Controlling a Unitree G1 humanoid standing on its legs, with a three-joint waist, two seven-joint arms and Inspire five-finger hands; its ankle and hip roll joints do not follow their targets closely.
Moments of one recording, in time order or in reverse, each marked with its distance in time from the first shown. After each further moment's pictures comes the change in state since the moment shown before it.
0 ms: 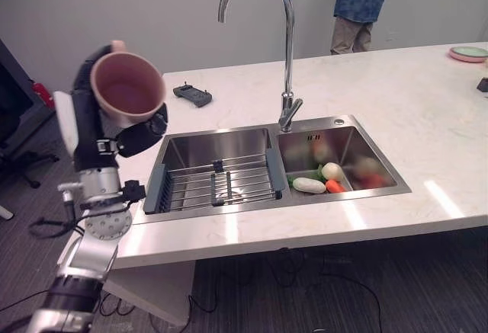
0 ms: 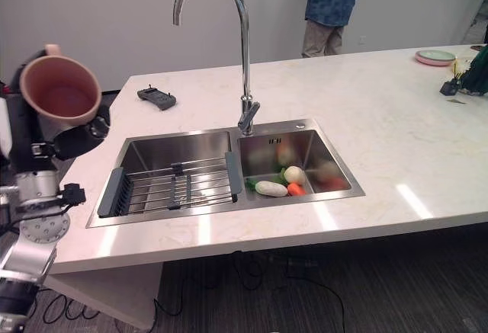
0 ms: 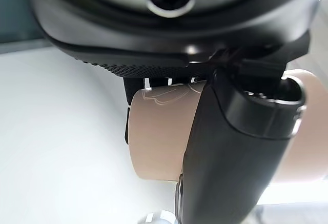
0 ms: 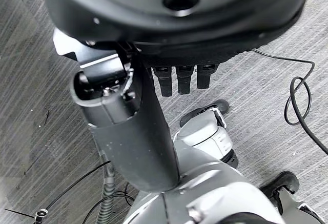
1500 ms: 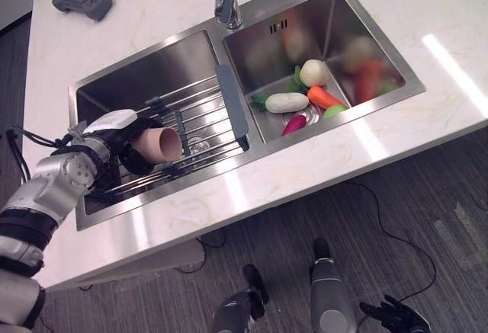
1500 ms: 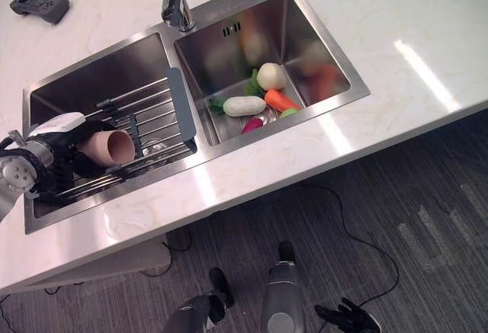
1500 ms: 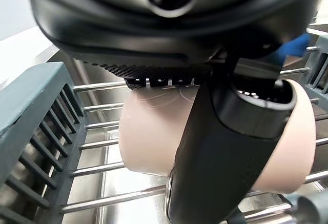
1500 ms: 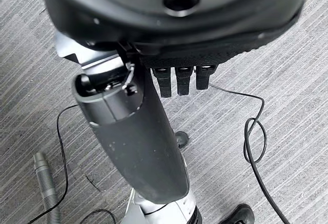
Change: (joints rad) left arm -0.572 0.438 -0.567 0.536 0.176 0.335 -0.756; right arm -0.121 -0.212 0.038 -0.141 -0.029 -0.001 0.067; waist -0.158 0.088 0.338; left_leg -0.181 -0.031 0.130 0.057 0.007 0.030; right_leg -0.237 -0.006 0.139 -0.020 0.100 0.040
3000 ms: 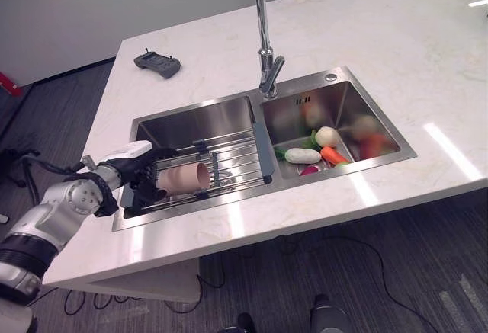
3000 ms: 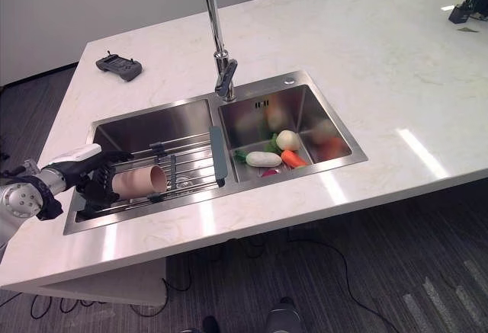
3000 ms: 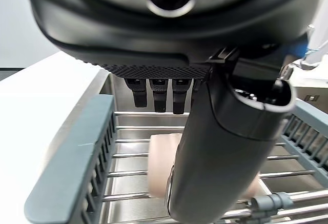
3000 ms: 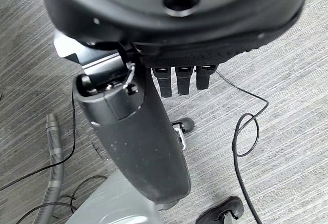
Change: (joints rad) left arm 0.220 0.013 0.049 -0.163 -0.060 -0.056 -0.065; right arm 0.096 0.105 0.010 0.116 -0.138 -0.017 -0.025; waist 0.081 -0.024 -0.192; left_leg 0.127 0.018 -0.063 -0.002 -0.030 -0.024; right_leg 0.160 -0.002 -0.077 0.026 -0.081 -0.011
